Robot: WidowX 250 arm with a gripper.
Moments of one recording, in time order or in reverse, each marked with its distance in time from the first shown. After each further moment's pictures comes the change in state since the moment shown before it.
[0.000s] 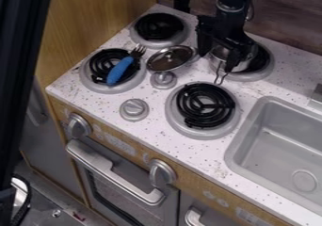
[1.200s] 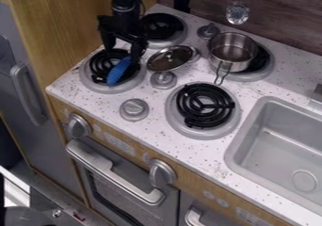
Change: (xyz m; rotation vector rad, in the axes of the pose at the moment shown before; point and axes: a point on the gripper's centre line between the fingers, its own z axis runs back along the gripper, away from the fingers) arm -0.076 0.173 -0.040 0.103 0.023 0.282
